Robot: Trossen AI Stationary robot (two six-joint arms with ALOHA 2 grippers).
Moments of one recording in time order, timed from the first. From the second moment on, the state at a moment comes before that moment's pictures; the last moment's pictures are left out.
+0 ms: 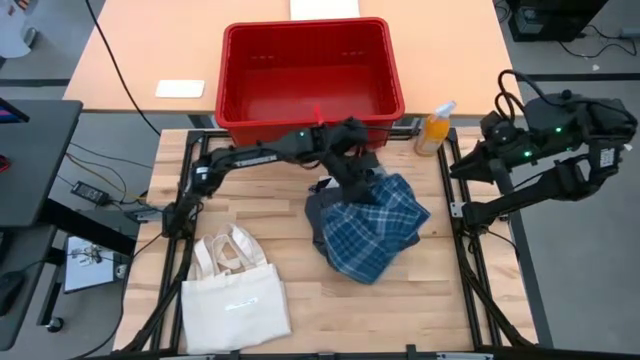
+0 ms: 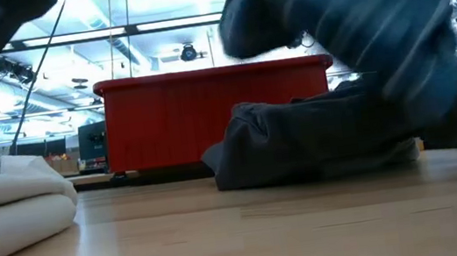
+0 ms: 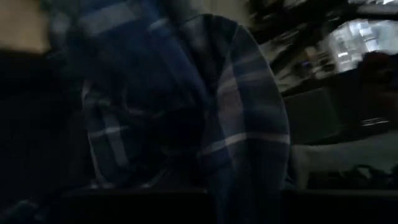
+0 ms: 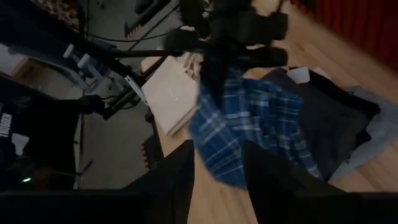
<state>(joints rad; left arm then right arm) 0.20 2.15 2.23 -0.69 0.83 -0.49 0.02 1.11 2.02 -1.53 -0.07 0.68</state>
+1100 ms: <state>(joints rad) 0.37 2.18 2.27 -0.87 0.34 -0.07 -0.03 1.25 2.02 -1.46 -0.05 0.51</state>
